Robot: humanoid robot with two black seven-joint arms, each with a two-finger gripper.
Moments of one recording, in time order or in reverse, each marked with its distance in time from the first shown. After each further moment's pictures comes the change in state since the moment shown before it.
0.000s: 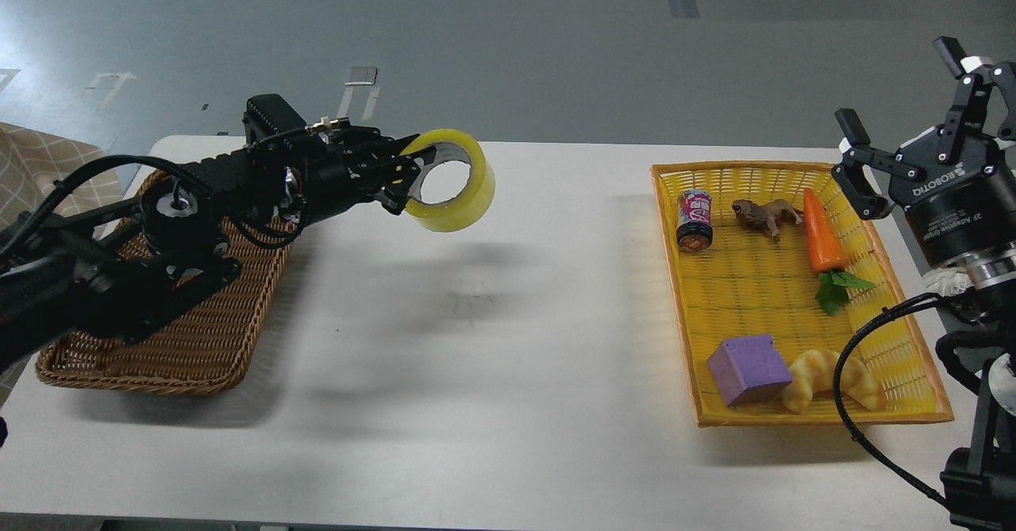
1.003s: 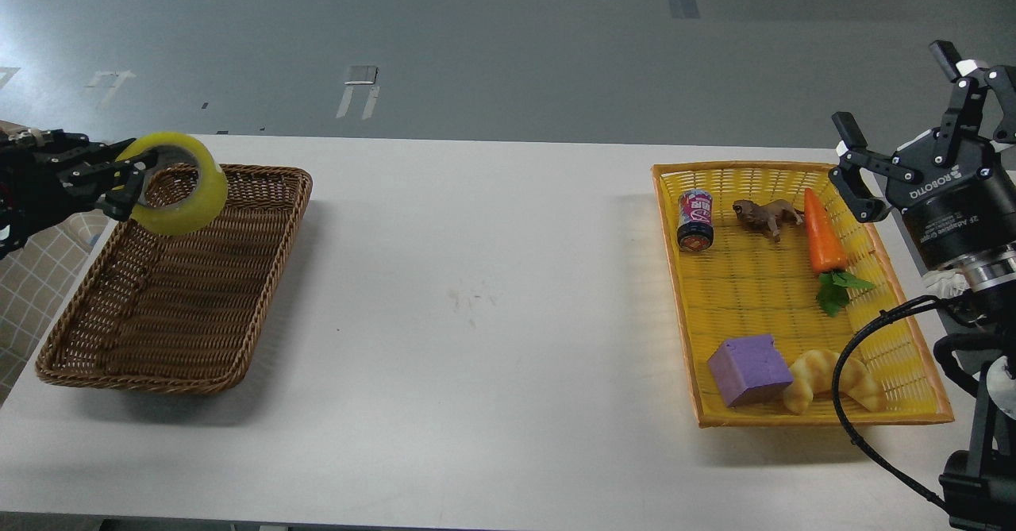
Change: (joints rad) left arm 0.172 0.344 0.006 0.315 -0.032 0.194 -0.143; right arm -0.011 -0.002 -0.003 0.001 -0.001 0.000 0.000
